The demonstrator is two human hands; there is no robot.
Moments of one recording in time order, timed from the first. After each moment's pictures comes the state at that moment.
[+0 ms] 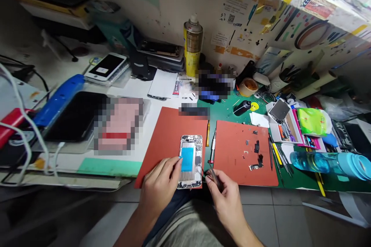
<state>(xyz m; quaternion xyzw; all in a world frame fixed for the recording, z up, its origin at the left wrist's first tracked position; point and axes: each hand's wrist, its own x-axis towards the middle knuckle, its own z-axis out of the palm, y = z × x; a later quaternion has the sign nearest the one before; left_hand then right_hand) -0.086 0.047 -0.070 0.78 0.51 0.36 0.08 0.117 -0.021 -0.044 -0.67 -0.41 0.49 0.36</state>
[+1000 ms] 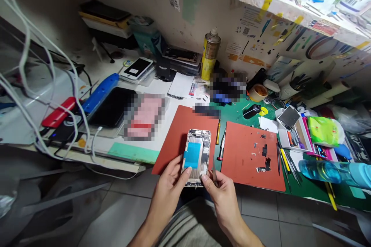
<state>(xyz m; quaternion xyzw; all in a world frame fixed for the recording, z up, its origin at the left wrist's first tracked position) -0.077 -0.001 -0.053 0.36 0.56 0.46 0.59 0.081 -0.018 -0.034 -0.56 -0.27 0.65 0.44</state>
